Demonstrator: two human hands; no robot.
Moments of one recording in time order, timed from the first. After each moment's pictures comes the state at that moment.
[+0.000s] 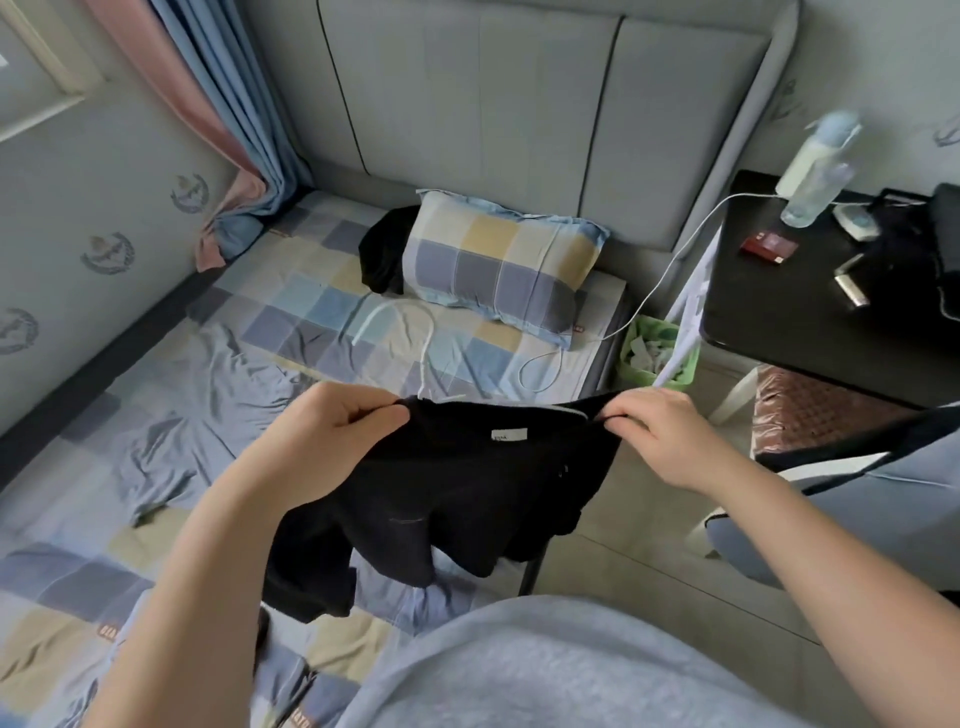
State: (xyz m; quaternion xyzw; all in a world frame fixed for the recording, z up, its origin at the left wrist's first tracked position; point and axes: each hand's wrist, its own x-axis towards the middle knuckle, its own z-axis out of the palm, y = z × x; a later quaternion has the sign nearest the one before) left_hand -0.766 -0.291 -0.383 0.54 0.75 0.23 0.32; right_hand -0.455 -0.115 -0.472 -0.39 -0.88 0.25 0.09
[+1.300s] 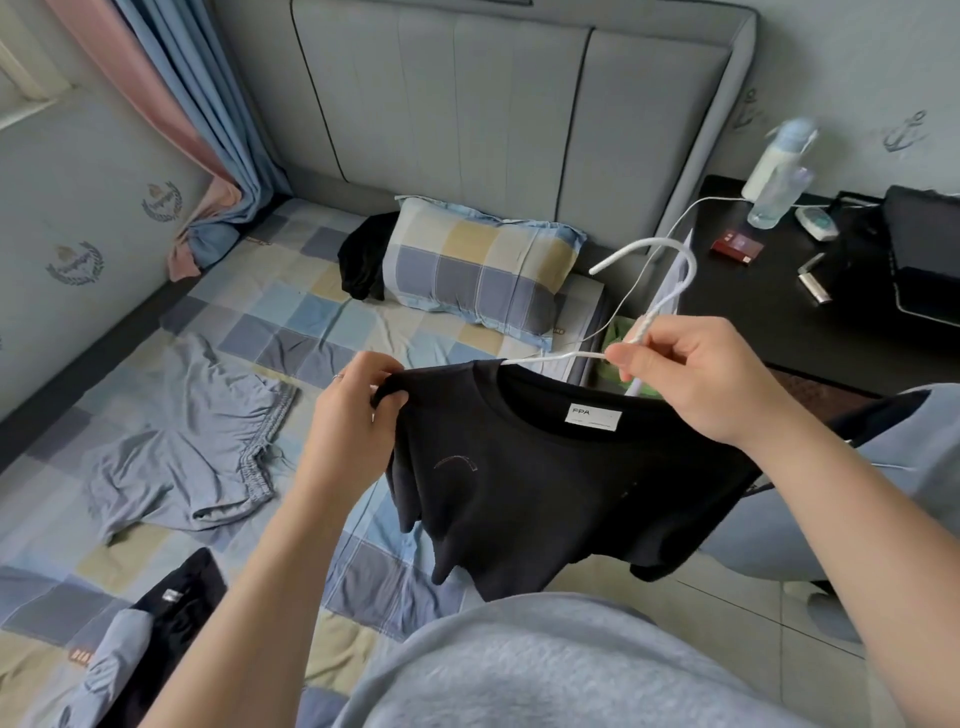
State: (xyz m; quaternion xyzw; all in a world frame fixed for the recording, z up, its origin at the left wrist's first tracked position) left_hand -0.738 -0.263 -0.437 0.50 0.76 0.39 0.15; right_hand -0.453 -0.134 -0.370 -0.35 -0.79 0.40 0.29
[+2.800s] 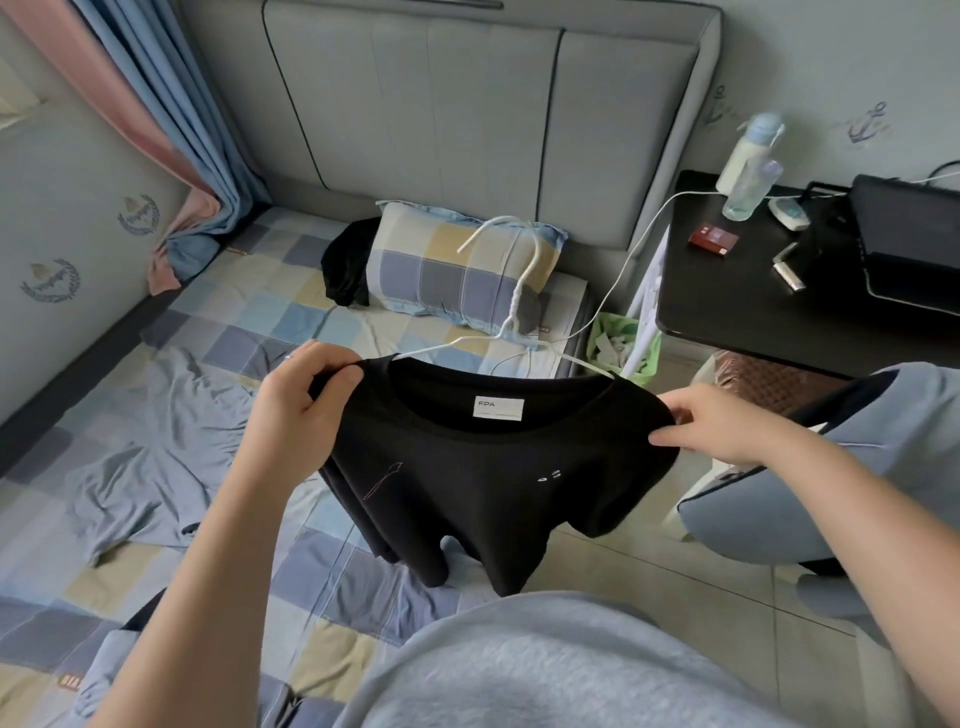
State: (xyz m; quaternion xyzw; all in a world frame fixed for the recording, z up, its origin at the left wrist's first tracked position) left_hand -0.763 -0.270 -0.412 0.53 0.72 0.42 0.15; right_hand -0.380 -0.098 -0.451 -0.48 -0.77 0.42 -0.02
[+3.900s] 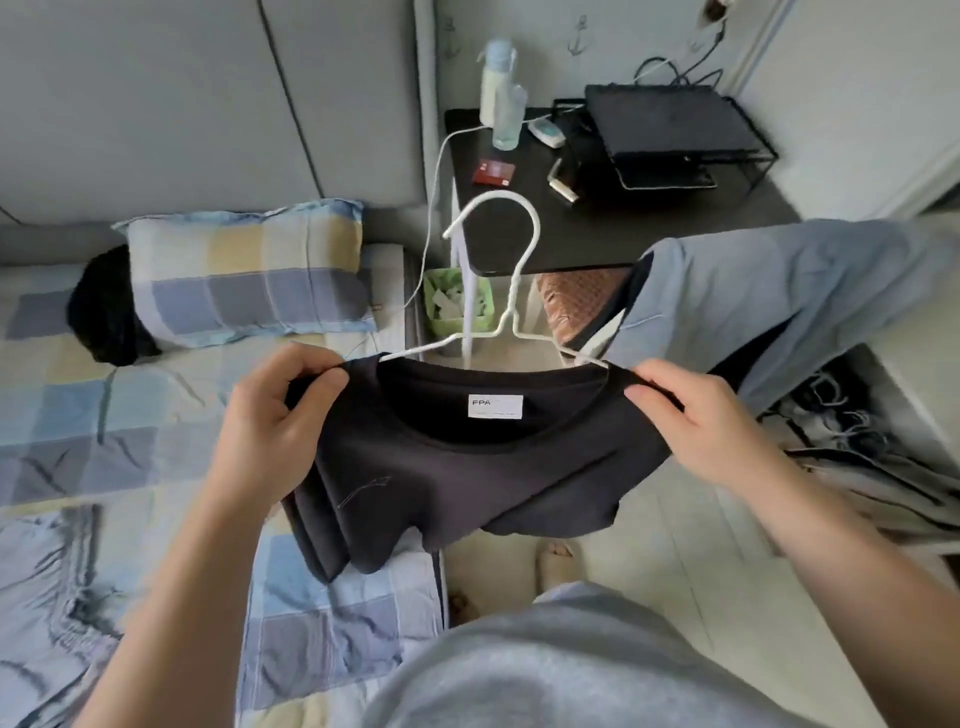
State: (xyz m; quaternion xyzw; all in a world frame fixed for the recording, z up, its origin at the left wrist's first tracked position) left_hand -0.664 -0.189 -0.425 0.65 0.55 0.41 0.32; right_hand -0.289 -0.240 -0.424 -0.64 -0.67 0.25 0.28
